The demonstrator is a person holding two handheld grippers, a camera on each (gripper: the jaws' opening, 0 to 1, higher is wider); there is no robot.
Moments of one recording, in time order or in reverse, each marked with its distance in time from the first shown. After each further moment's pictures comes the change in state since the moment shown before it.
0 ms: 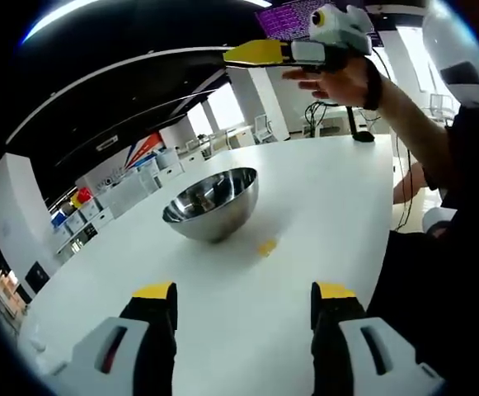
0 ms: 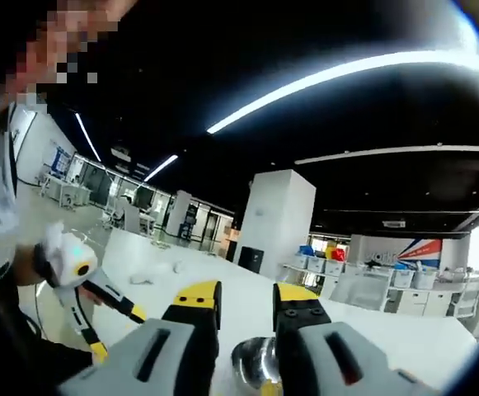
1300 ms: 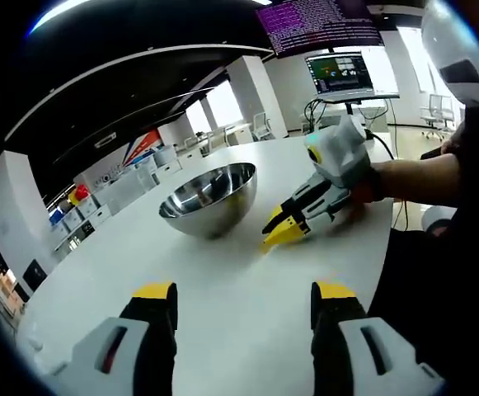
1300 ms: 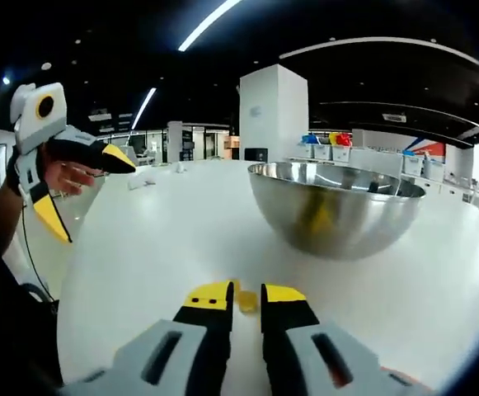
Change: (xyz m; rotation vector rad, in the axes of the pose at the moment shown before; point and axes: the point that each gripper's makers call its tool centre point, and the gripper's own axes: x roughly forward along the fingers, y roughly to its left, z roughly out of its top) left arm 0.006 -0.002 -0.006 -0.007 0.011 -0.017; right arm -0.011 0.036 -0.241 0.215 0.500 -0.007
